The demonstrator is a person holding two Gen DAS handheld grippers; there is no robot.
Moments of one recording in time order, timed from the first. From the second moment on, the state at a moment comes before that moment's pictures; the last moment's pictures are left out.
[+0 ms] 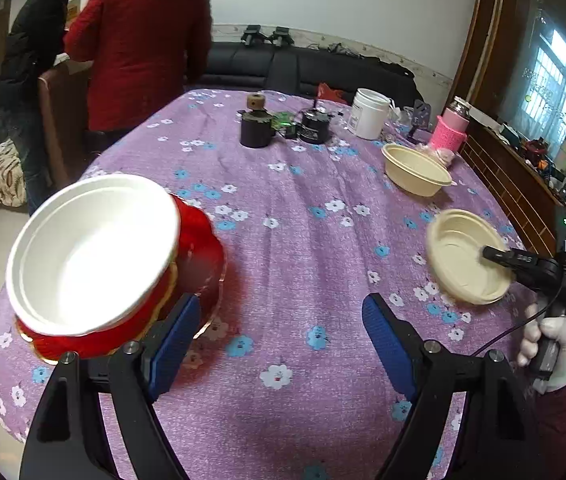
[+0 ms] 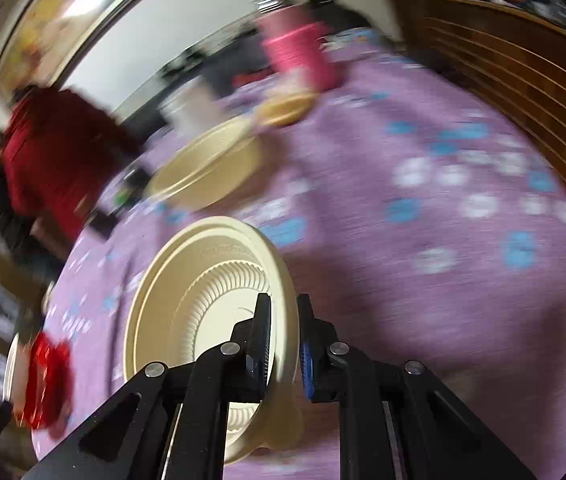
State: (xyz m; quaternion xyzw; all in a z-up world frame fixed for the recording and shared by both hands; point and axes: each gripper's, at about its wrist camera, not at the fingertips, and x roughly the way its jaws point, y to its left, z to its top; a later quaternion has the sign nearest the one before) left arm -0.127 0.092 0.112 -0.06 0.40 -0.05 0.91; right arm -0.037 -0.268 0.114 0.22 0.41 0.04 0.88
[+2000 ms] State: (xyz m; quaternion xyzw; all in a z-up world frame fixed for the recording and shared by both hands) left arm -0.113 0.242 0.140 -0.17 0.37 0.03 0.91; right arm -0.055 0.088 0.198 -0.02 0.34 0.31 0.89
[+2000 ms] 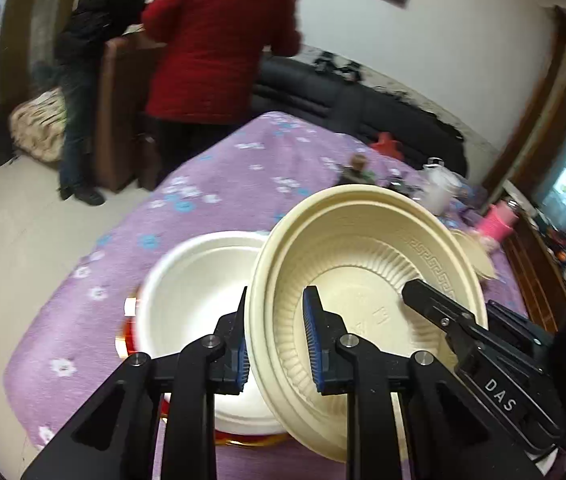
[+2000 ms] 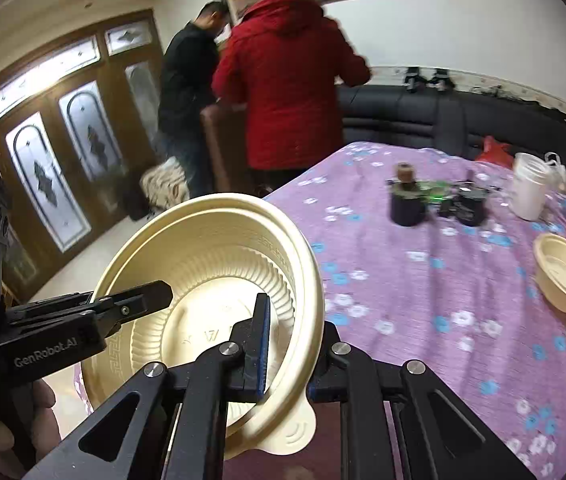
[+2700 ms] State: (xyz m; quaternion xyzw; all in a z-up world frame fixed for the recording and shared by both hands) left arm -0.151 0.302 0.137 -0.20 0.31 0.10 0.93; right arm -0.047 0.160 0.154 -0.09 0.35 0.31 0.88
